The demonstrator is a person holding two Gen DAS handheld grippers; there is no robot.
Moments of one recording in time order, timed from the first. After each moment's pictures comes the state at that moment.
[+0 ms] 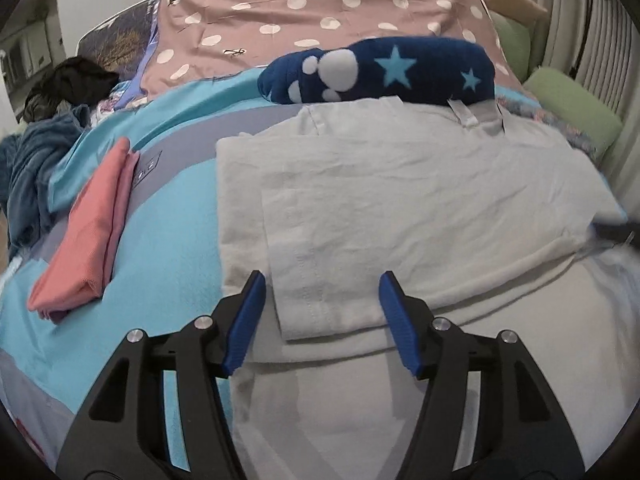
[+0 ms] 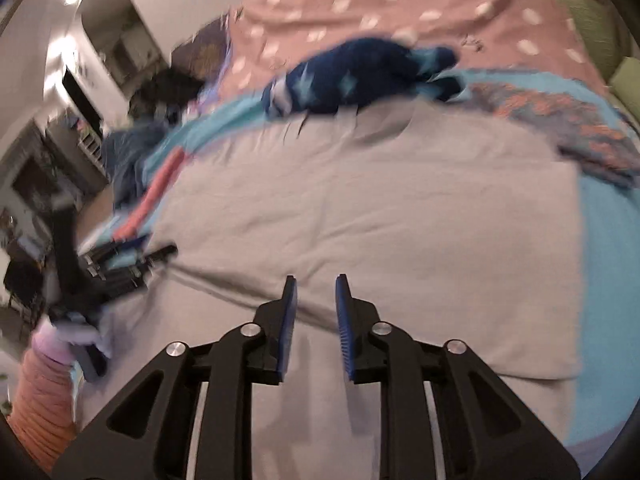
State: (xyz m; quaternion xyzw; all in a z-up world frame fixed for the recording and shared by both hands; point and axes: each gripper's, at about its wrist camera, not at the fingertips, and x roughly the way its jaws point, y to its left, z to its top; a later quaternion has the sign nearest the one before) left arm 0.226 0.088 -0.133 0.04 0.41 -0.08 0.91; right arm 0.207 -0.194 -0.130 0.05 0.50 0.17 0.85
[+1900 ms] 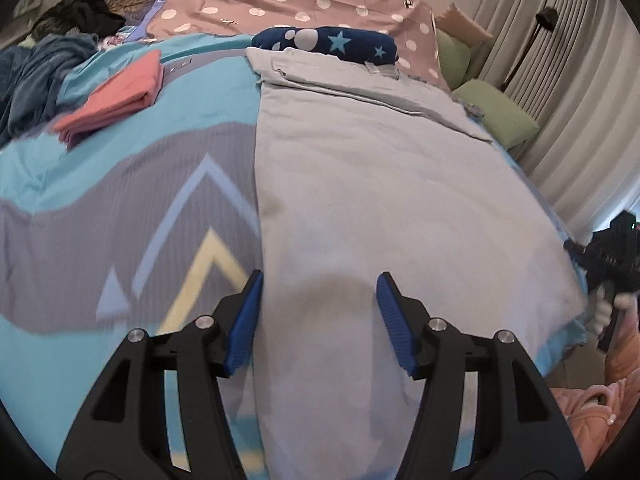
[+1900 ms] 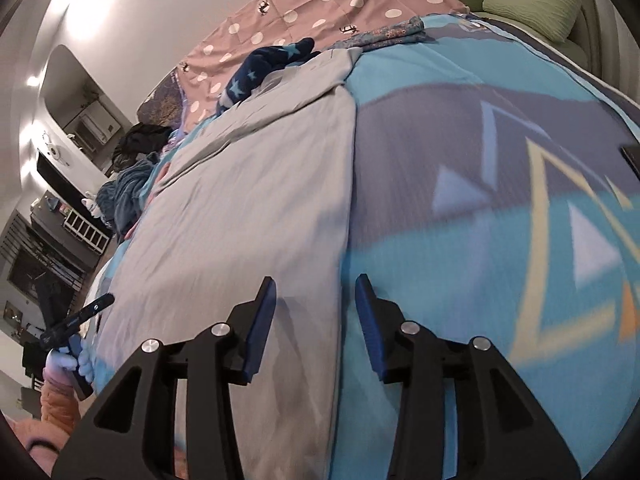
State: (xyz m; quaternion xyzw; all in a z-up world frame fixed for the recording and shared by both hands) left arm -0.053 0.179 -0.140 -0.07 0.42 -0.19 0.89; right arm -0.121 -0.334 -0.124 0.22 0.42 0.10 0.87
